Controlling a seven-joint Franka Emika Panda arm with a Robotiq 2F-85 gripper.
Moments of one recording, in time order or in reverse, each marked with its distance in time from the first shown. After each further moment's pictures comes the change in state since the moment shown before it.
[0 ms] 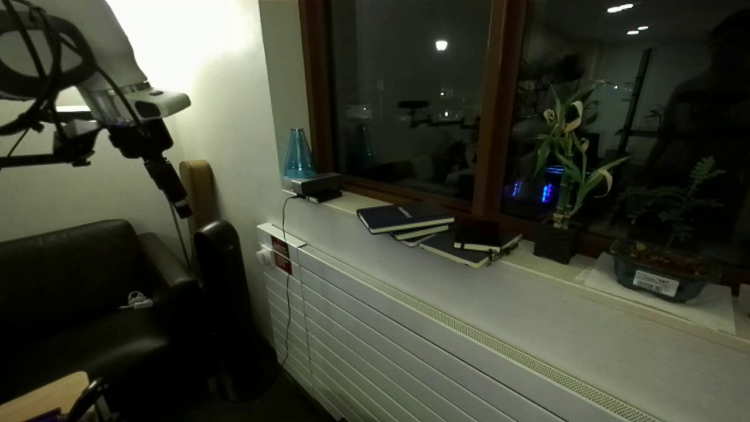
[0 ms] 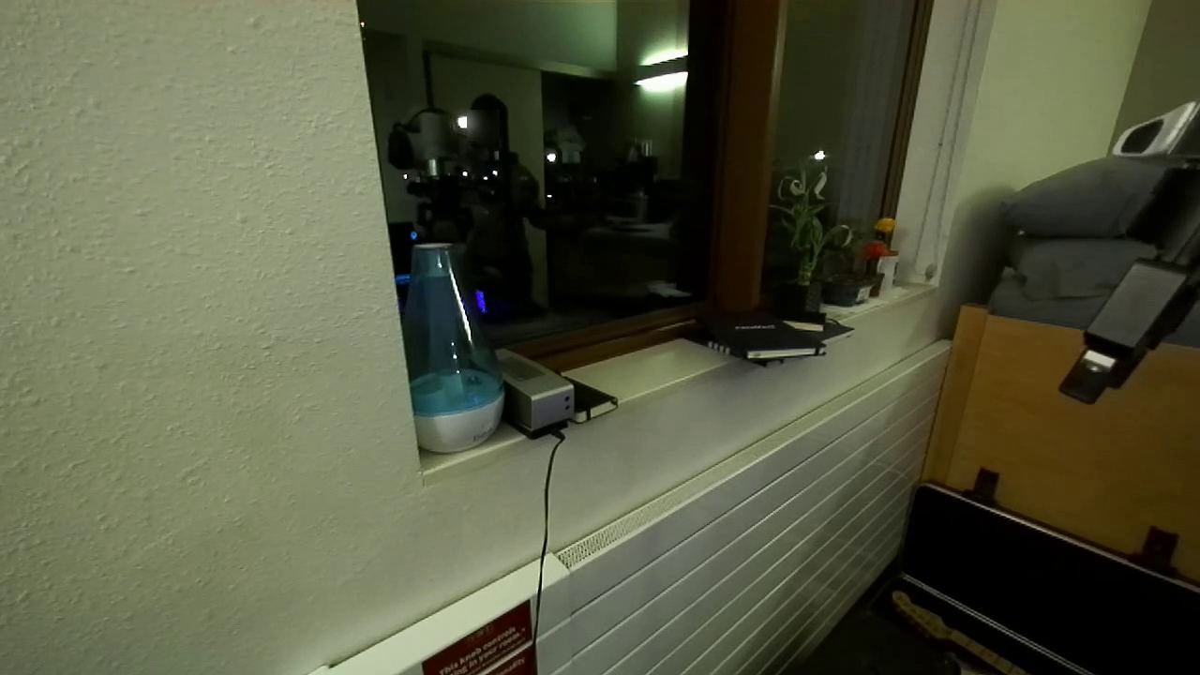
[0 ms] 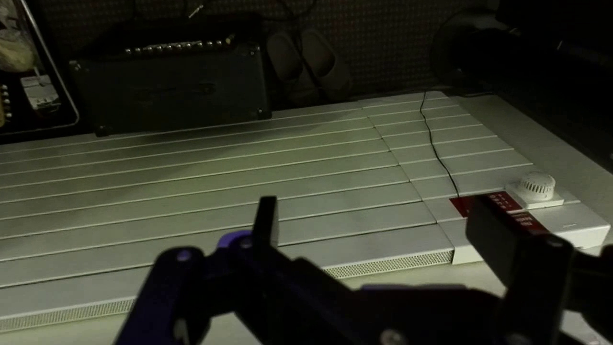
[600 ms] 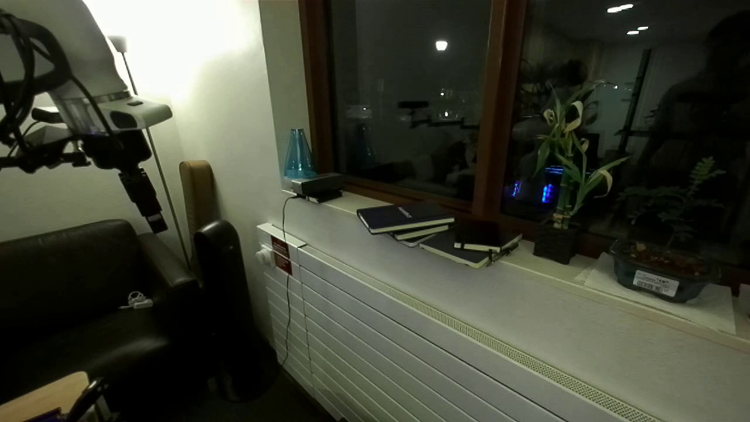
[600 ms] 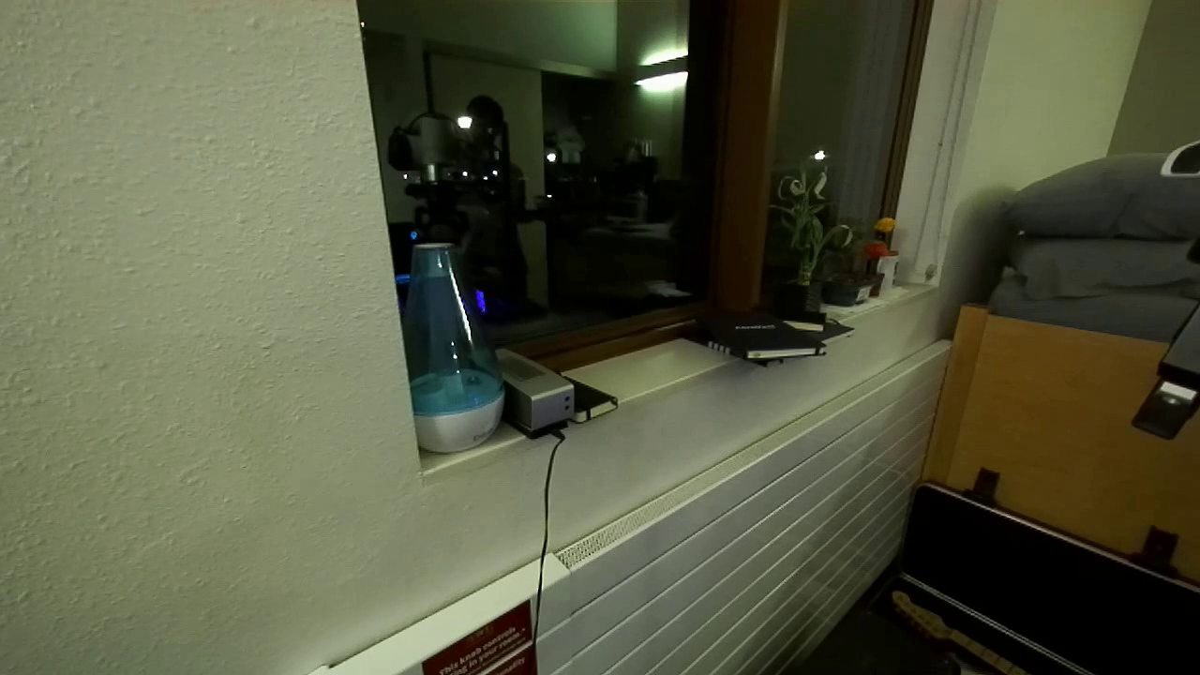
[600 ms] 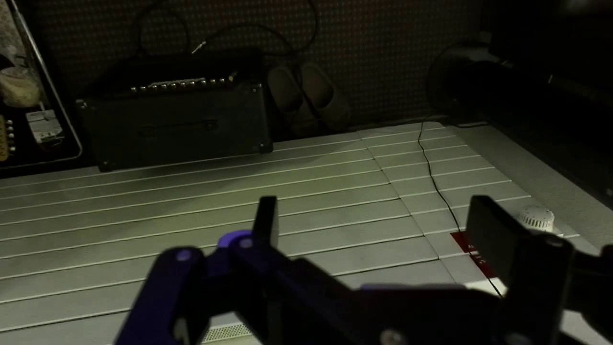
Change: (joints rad) arm 0.033 -0.116 -0.008 -0.075 0.040 -0.098 0.003
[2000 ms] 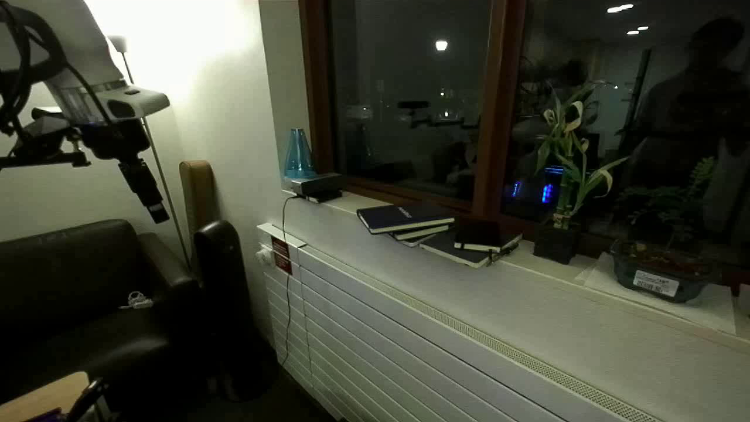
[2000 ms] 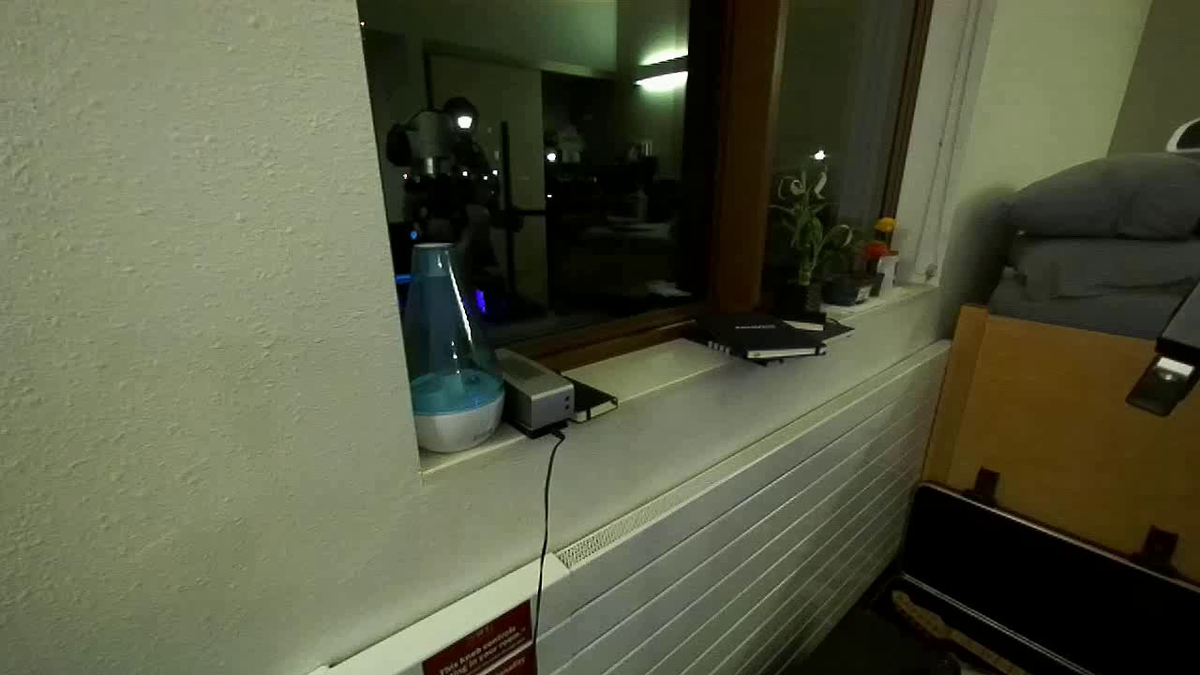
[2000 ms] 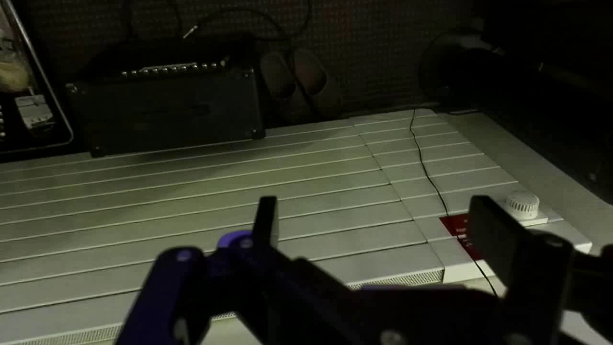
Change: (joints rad) arm 0.001 -0.007 0.000 0.024 0.000 0.003 0.000
